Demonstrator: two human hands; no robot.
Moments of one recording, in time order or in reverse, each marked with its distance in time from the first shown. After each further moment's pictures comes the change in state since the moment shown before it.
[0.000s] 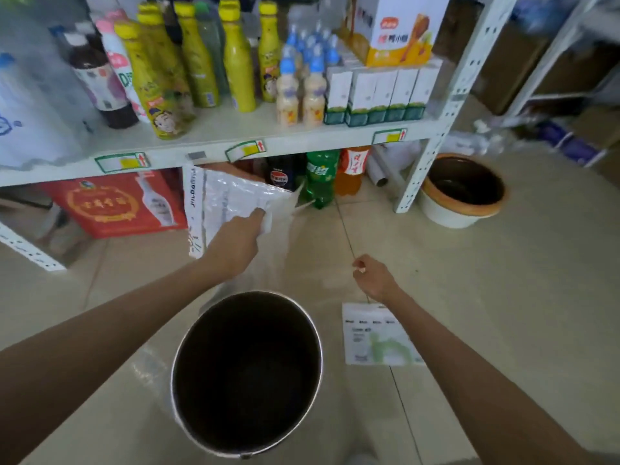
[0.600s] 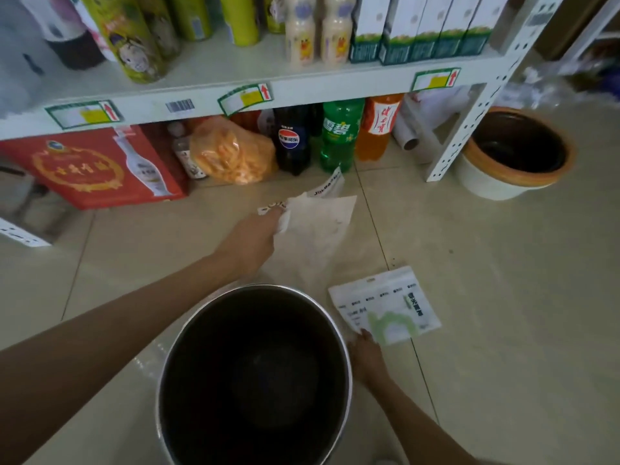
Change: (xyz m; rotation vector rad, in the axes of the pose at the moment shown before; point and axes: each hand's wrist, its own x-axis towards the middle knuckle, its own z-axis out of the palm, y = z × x) left_hand 0.040 -0.042 0.081 -0.075 -0.181 -0.041; right_hand -0.003 0.125 0.205 -0.127 -0.156 0.235
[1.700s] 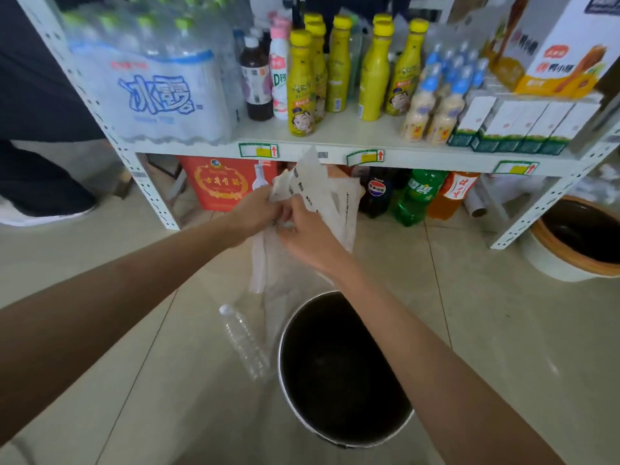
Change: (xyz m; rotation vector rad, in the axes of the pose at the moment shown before) left_hand -0.126 -0.071 -0.173 -0.627 0.145 -0.308; right_hand -0.198 -0.373 -0.134 0.160 -0.013 -0.892
